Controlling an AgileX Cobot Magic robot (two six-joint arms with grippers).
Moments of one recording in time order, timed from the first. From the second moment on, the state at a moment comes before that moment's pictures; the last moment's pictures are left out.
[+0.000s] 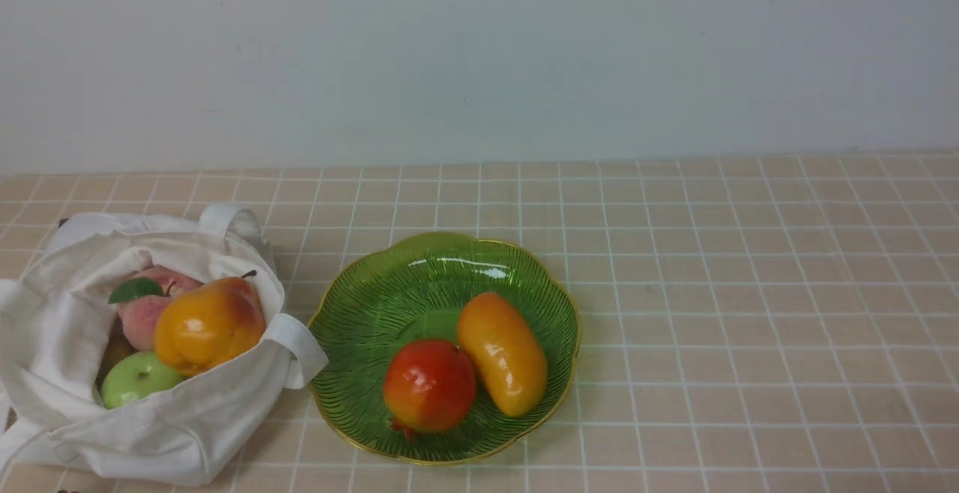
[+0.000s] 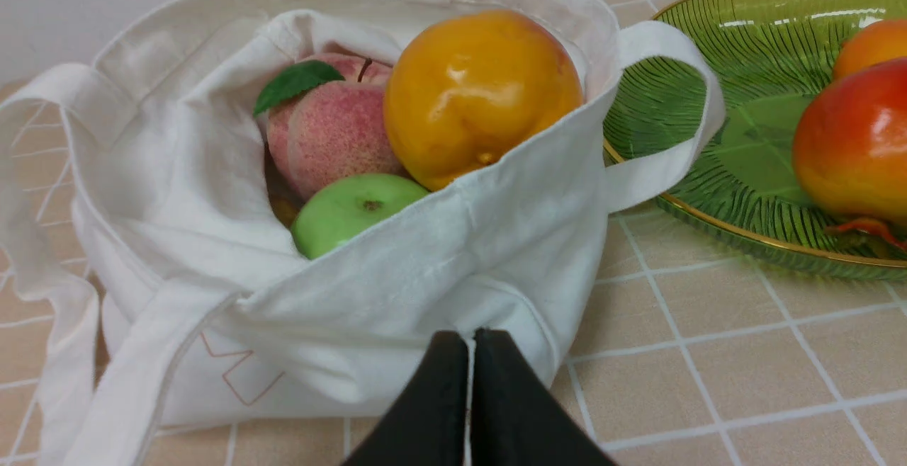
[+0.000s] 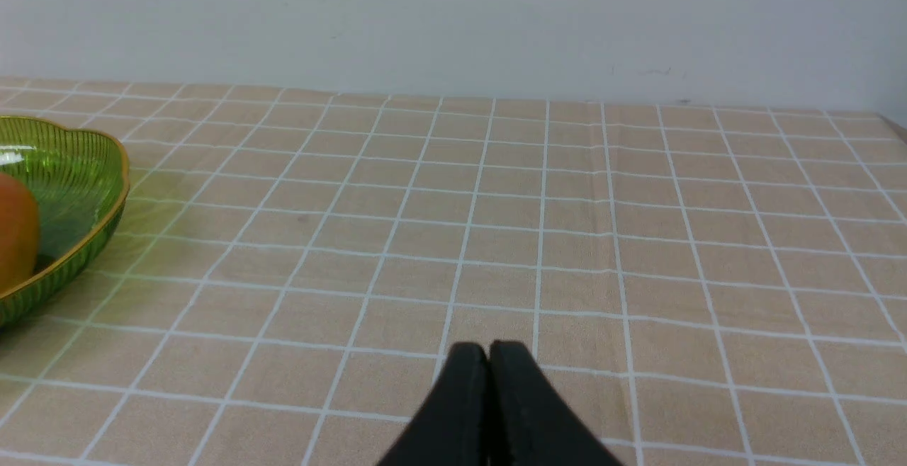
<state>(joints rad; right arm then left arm) 0.07 -0.01 0.02 -0.03 0.38 0.00 -0.10 -0.01 0.02 -0.02 0.39 0.12</state>
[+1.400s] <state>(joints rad) 0.07 -0.01 0.02 -0.03 0.38 0.00 -0.10 -0.01 0.03 -0.06 0.34 0.09</state>
